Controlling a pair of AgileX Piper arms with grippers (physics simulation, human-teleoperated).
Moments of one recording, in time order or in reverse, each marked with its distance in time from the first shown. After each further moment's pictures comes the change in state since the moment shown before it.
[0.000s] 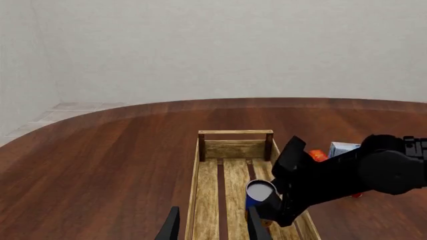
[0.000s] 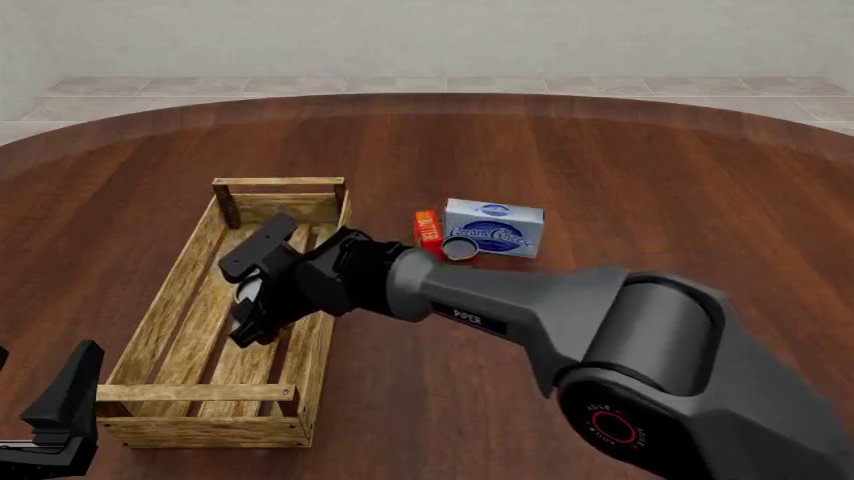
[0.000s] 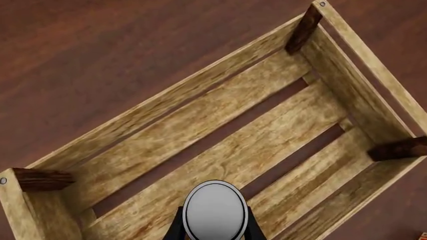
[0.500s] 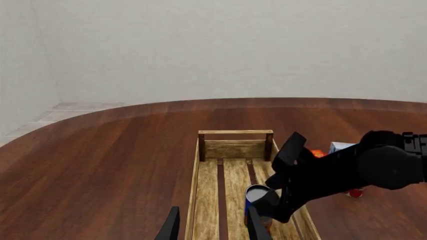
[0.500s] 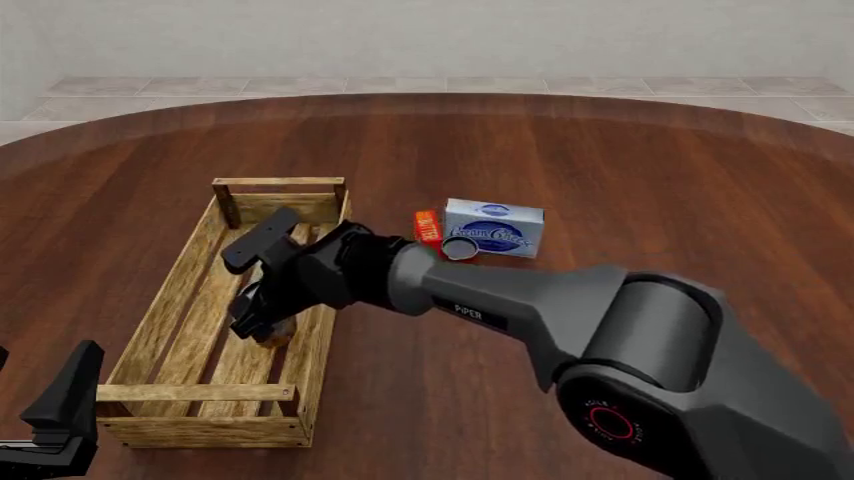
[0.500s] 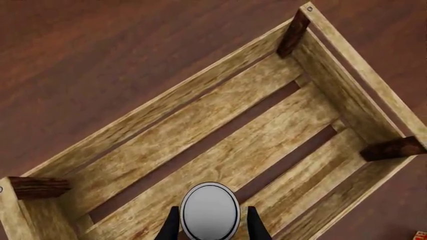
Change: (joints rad) left arm 0.000 0.000 0.000 0.000 0.000; right arm -0.011 0.006 -0.025 0.006 0.015
